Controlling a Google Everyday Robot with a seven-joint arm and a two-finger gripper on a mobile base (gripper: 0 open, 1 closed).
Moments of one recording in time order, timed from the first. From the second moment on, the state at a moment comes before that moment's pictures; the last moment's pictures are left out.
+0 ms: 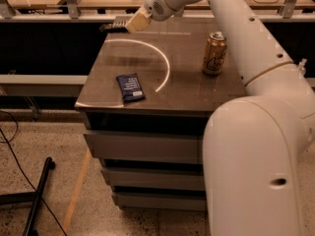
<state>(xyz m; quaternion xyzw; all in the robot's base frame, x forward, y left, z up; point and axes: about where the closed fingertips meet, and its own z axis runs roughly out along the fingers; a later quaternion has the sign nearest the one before) 0.776 0.062 0.956 -0.53 0.72 0.21 0.39</state>
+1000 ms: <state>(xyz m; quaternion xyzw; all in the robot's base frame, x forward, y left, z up) 0.700 -0.016 0.927 -0.48 0.74 0.20 0.43</state>
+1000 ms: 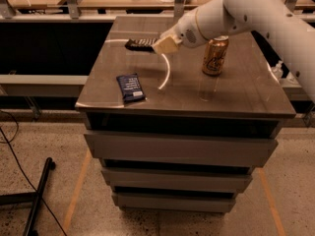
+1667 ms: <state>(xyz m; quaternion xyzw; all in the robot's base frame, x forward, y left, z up) 0.668 -0.017 0.912 -0.53 0.72 0.23 0.38</state>
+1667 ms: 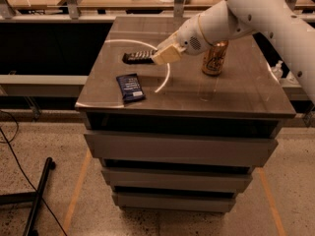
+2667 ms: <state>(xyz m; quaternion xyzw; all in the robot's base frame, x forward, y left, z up) 0.630 -0.037 0.876 -0.55 0.71 0.27 0.35</state>
